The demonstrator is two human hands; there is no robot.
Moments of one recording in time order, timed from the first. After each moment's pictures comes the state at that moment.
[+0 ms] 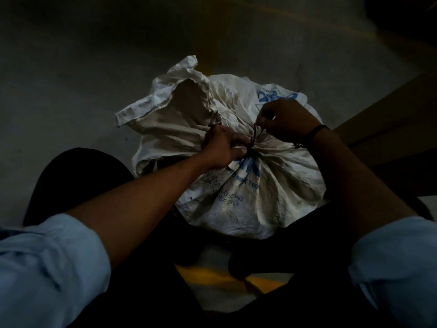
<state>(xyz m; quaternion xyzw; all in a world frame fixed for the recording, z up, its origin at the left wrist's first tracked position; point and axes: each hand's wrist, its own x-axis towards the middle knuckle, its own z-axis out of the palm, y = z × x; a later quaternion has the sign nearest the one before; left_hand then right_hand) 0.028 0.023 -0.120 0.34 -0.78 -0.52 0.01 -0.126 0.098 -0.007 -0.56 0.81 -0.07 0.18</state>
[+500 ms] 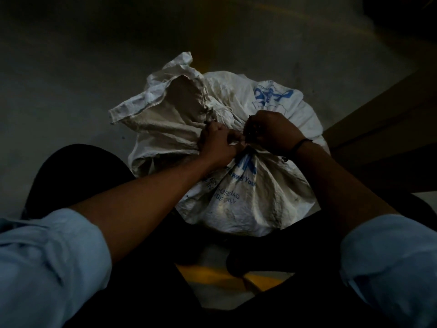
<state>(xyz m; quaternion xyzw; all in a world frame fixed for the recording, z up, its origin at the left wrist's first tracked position) 0.024 0.035 -0.117 0.41 -0.77 -0.48 0.09 -0.121 0.108 -0.044 -0.61 0.77 -0.06 0.18</state>
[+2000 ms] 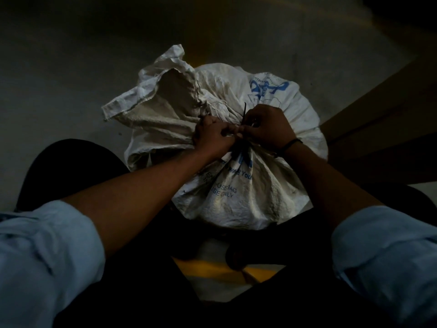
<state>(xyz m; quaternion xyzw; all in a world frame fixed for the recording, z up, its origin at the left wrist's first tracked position) 0.020 0.032 -0.127 0.44 -0.76 -0.48 0.09 -0.116 0.116 -0.061 -0.55 0.80 -0.19 0.15</state>
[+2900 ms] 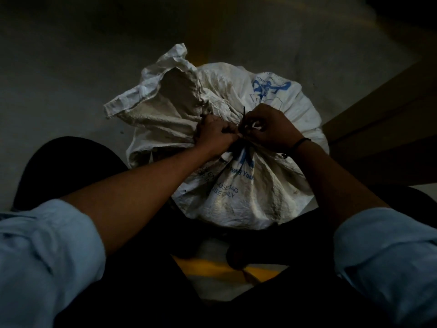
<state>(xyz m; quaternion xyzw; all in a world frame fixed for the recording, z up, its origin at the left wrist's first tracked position) 0.022 0.029 -0.117 0.44 -0.74 -0.51 0.07 -0.125 0.121 -0.066 -0.62 0.74 -0.19 0.18</state>
